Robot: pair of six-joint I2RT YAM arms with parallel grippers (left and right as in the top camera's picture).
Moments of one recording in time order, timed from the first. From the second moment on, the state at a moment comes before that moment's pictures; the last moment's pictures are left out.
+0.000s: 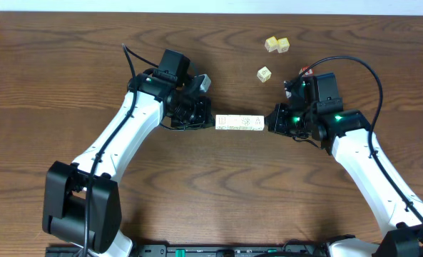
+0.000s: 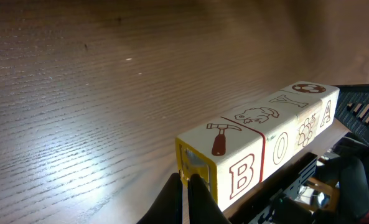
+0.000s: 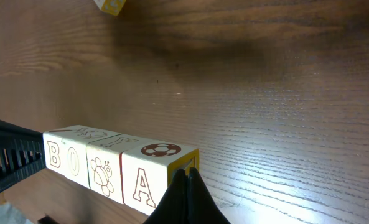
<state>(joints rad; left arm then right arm) -0.36 1.74 1.34 -0.87 0.61 -0.33 0.24 1.46 1.03 -0.61 -0.45 0.50</state>
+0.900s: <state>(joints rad) -0.36 1.74 1.34 -0.85 0.61 -0.33 0.24 1.46 1.03 -0.60 -0.44 0.52</state>
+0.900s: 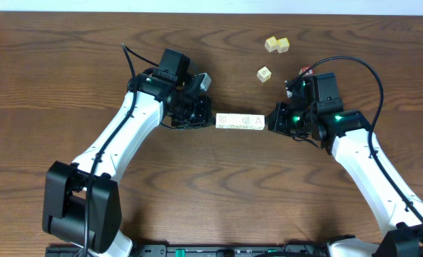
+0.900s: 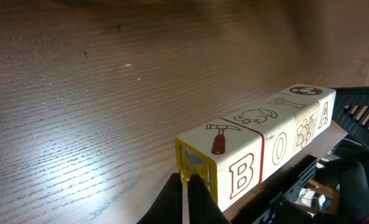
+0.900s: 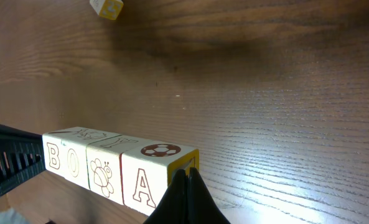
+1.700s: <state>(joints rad) -0.36 1.74 1.34 -0.85 0.58 -0.33 0.26 1.46 1.03 -0.57 -0.40 0.55</state>
